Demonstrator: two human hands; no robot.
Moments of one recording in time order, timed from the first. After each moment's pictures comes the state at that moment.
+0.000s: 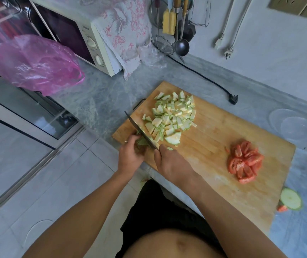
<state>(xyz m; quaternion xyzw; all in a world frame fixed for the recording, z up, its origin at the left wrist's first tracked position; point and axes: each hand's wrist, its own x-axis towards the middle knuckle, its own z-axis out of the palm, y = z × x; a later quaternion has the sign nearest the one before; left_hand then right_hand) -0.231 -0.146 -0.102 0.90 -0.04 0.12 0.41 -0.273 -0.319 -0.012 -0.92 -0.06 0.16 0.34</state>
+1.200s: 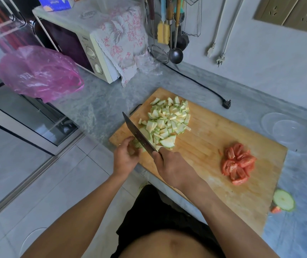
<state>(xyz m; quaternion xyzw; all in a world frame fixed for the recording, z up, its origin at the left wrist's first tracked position) -0.235 -0.153 -0.089 0.89 0.01 0.13 0.44 -0.287 -0.336 0.016 -0.90 -0.06 0.14 0.40</state>
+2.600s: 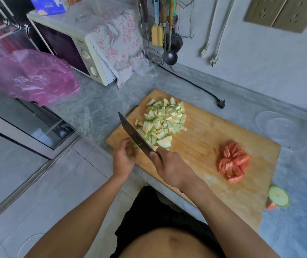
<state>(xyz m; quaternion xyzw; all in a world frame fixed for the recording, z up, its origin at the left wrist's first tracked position) -0.238 -0.163 -0.085 0.87 0.04 0.11 0.48 -0.290 -0.342 0.016 -0.90 -0.07 0.13 0.40</state>
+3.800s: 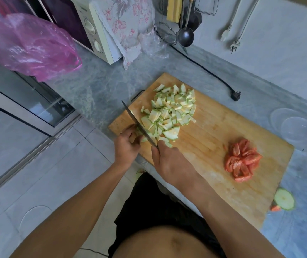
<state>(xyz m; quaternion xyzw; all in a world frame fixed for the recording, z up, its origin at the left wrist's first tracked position) -0.227 -0.158 -0.086 0.89 0.01 0.15 0.44 -0.282 -0.323 0.019 -0.92 -0.07 0.18 0.35</state>
